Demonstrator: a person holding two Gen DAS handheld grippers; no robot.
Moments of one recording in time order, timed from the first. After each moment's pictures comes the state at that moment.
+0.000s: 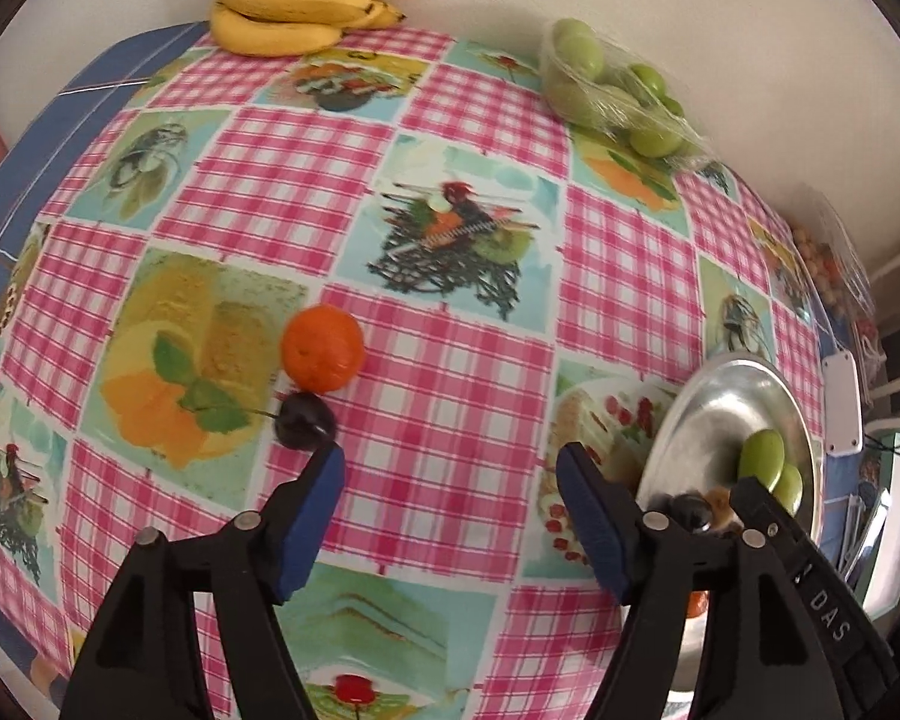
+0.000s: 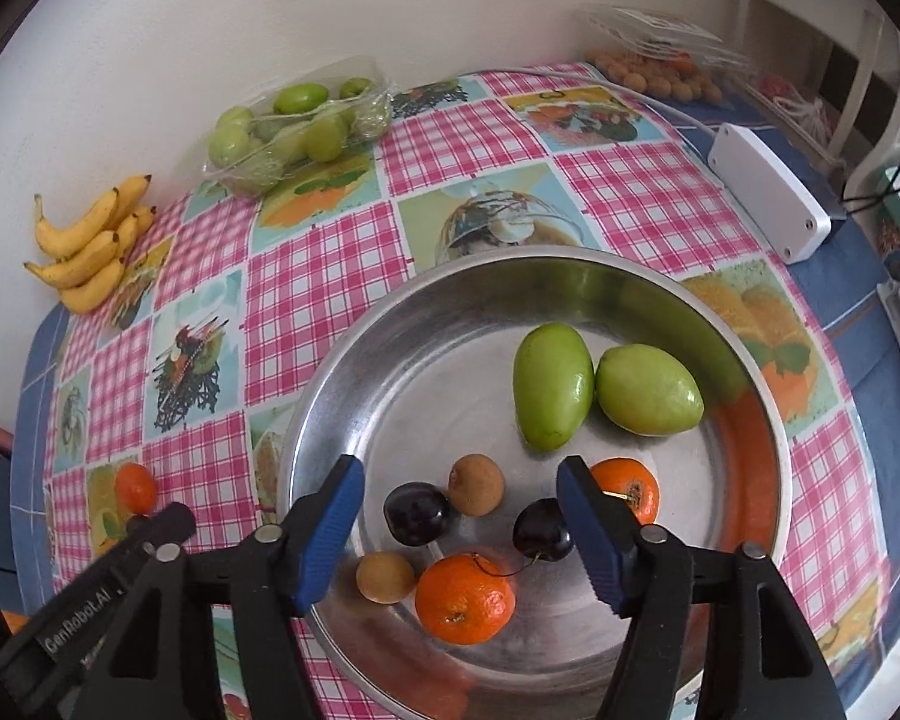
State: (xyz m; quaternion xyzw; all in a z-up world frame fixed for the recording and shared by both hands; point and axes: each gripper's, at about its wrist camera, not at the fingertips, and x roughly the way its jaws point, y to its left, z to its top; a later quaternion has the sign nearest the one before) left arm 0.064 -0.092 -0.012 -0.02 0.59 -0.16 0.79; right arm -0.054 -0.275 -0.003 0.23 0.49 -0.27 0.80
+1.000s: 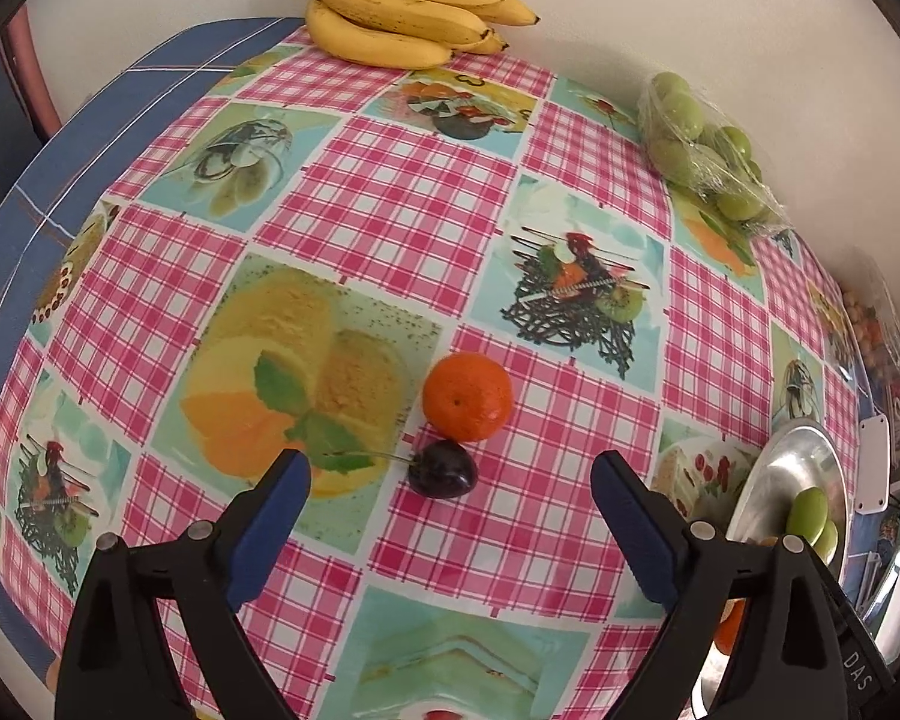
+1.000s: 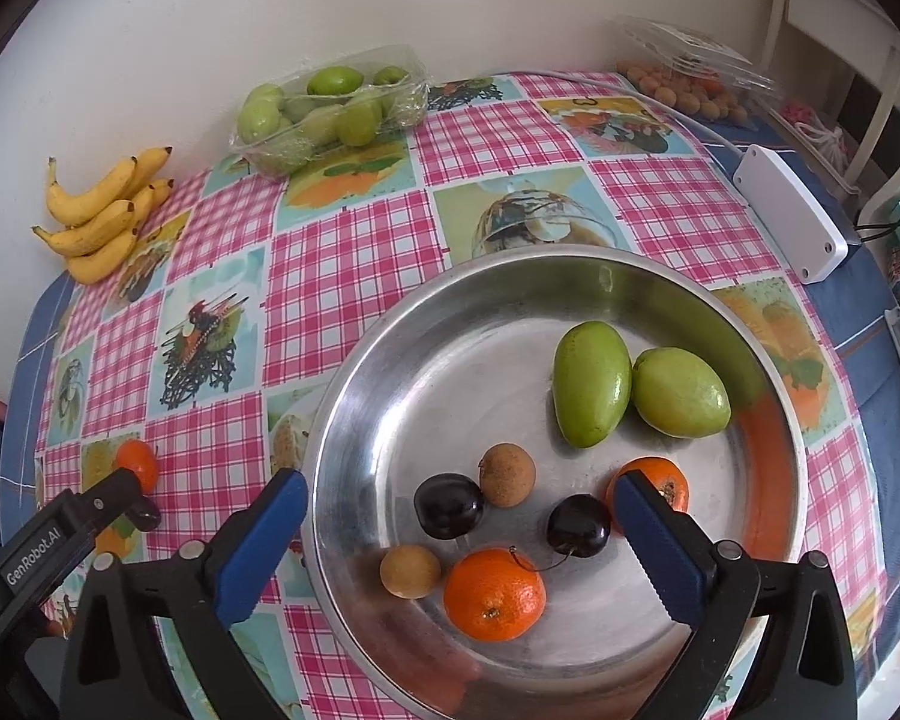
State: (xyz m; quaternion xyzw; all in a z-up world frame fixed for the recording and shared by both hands) left arm 0.089 -0.045 -0.024 -0.04 0.58 -0.10 0.81; right arm -0.044 -0.259 -0.006 0.20 0.49 -0.26 0.81
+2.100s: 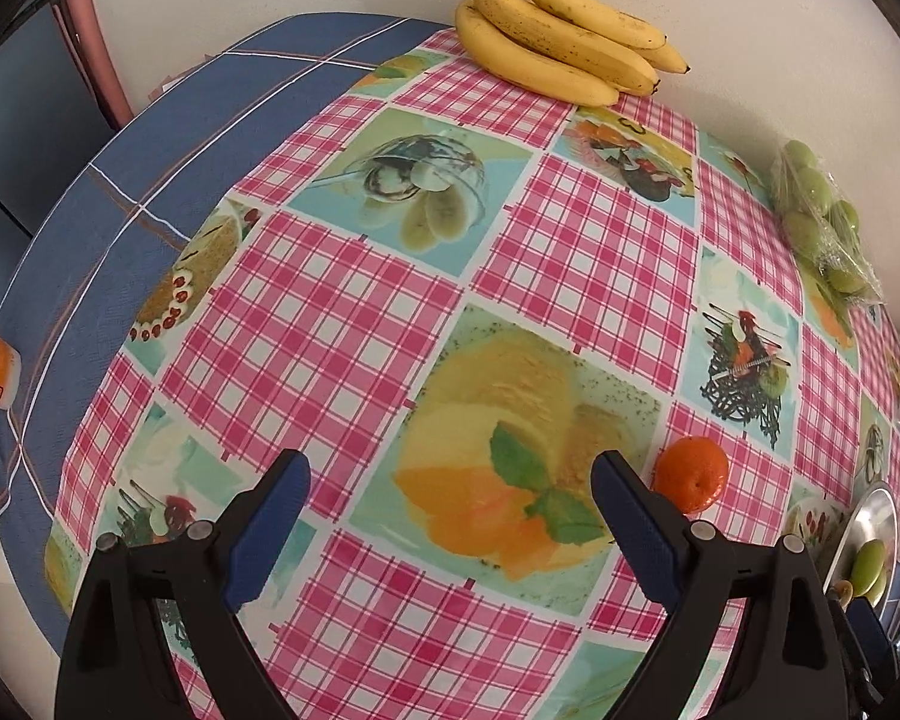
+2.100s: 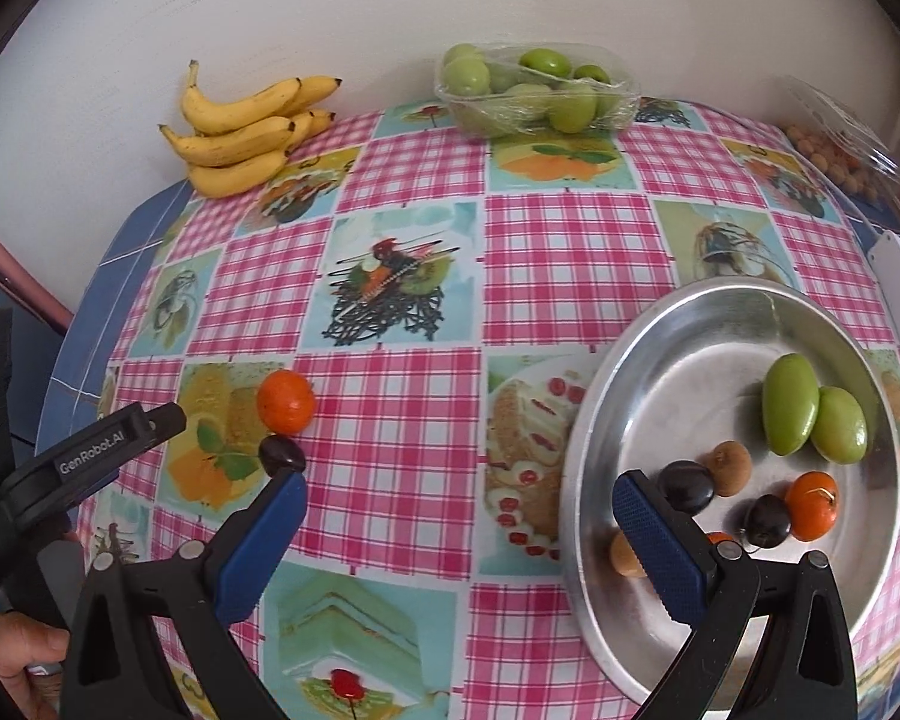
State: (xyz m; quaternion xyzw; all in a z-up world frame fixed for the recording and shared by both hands) left arm 0.123 0.043 -0.028 -0.04 0.58 -0.02 0.81; right arm 0.000 -0.167 -0.003 0.15 0.50 -0.13 0.84
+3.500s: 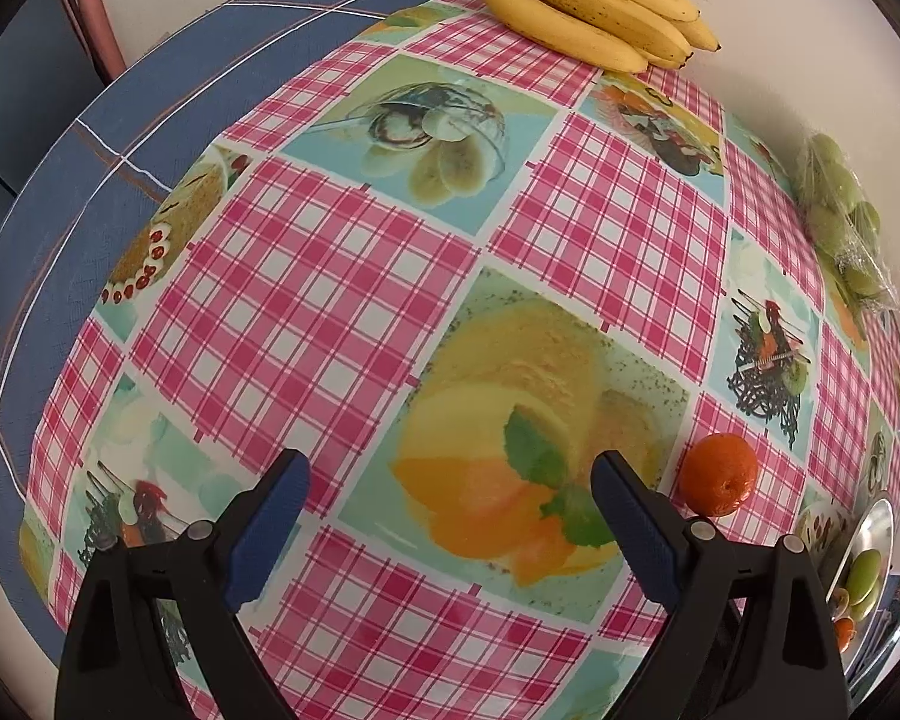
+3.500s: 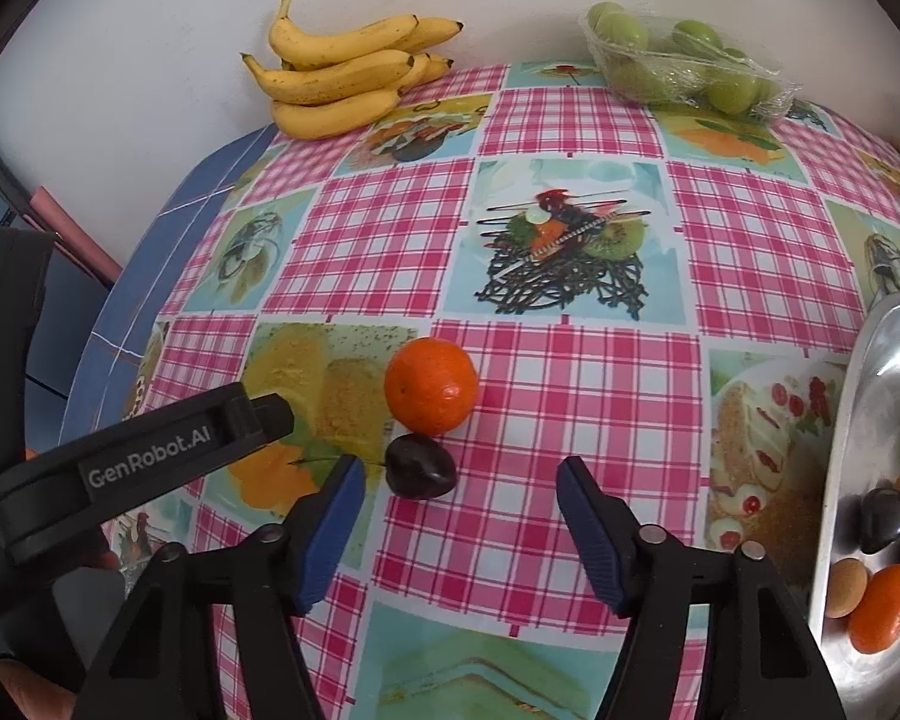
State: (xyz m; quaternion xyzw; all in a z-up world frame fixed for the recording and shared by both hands) left arm 0.132 0.050 -0.050 -0.06 0.61 -0.02 0.79; right arm 0.044 -0.104 -0.050 0.15 0.51 -0.04 0.85
